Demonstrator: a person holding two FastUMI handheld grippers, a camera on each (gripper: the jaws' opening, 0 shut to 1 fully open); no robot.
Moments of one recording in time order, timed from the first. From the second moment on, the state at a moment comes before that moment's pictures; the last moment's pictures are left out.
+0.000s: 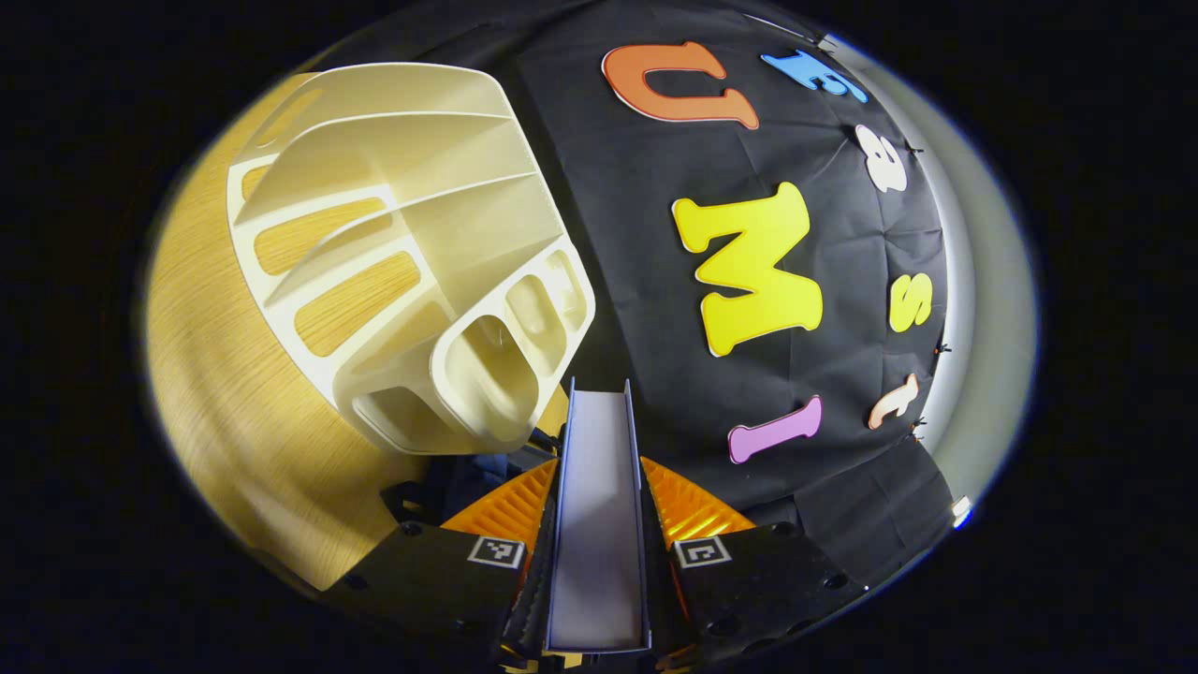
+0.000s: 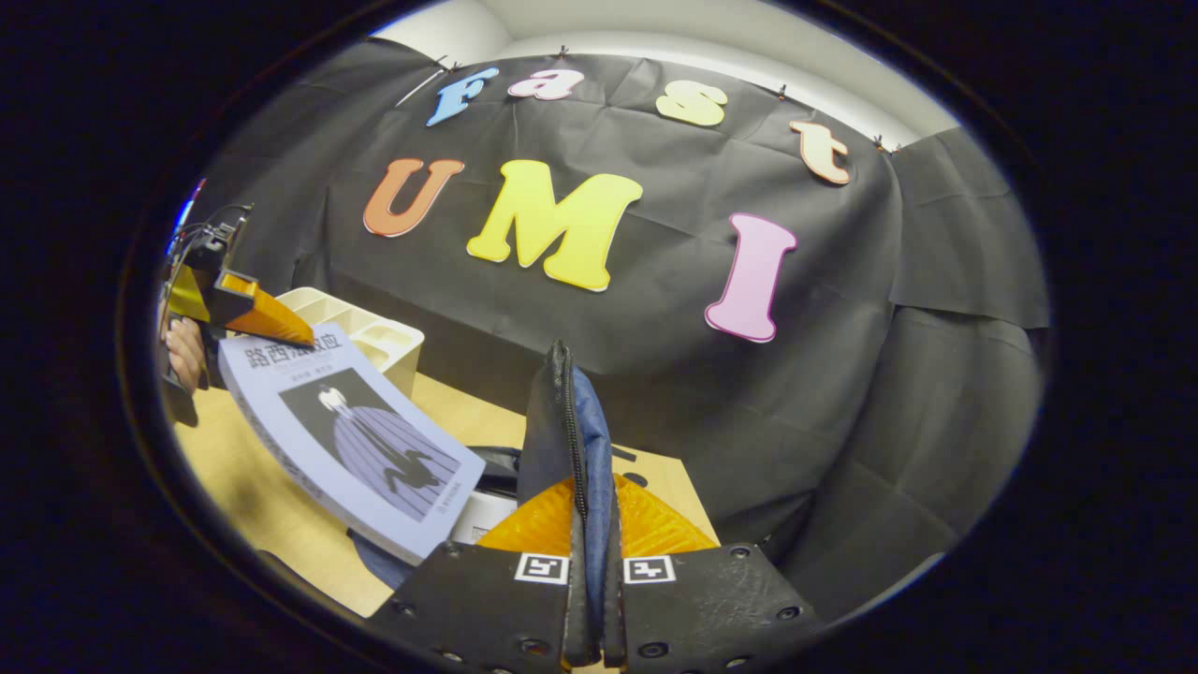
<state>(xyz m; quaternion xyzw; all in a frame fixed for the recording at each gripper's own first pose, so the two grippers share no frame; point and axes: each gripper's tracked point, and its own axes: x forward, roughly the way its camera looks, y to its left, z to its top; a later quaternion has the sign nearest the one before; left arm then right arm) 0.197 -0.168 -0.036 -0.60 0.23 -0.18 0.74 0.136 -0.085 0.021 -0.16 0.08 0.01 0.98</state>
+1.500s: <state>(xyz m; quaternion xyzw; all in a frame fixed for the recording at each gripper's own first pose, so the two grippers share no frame) 0.190 -0.388 -0.126 -0.47 0.25 -0.15 0.83 0.143 -0.068 0.054 -0.12 0.01 0.06 0.99</state>
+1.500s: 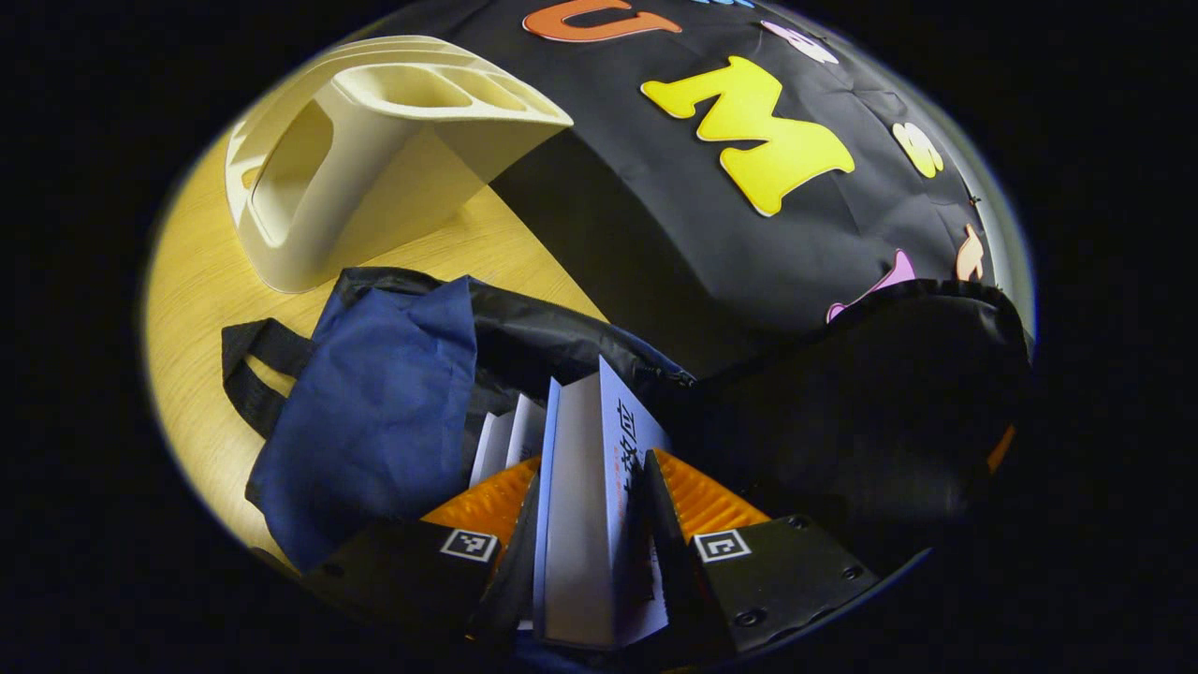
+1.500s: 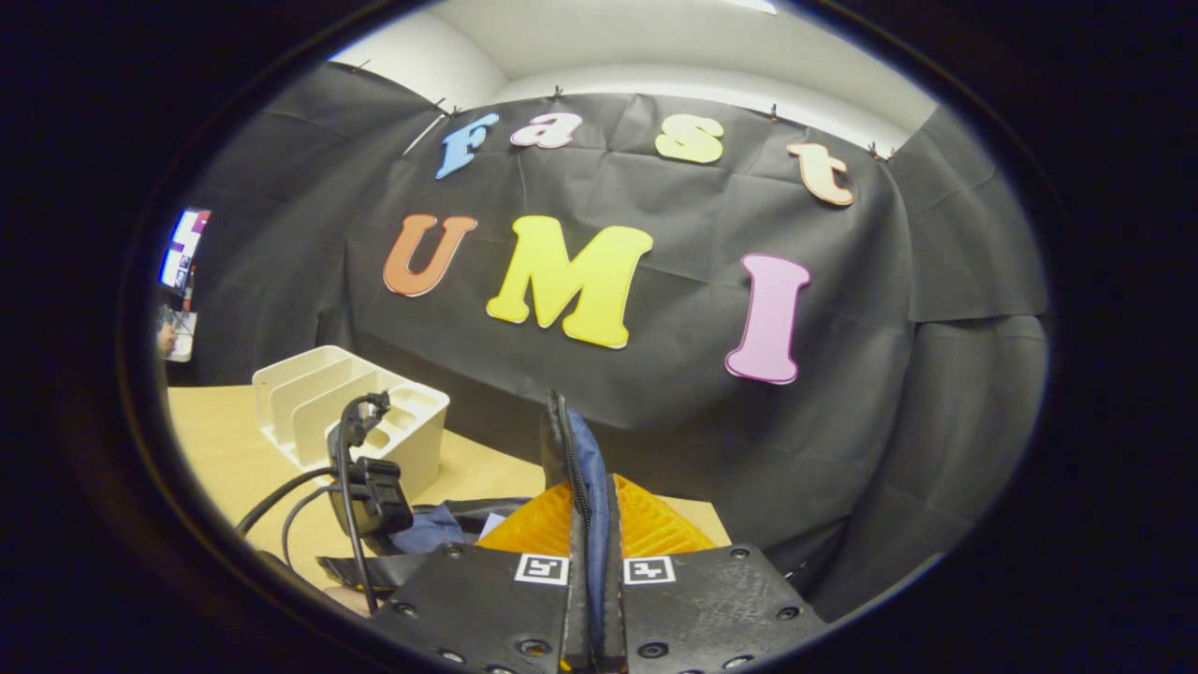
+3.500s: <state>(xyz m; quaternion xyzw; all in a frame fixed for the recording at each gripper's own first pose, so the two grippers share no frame) 0.072 -0.078 -0.080 -0.05 0.09 -0.01 0.99 0.070 -0.064 -0.037 -0.13 0.09 -0.06 0.99</state>
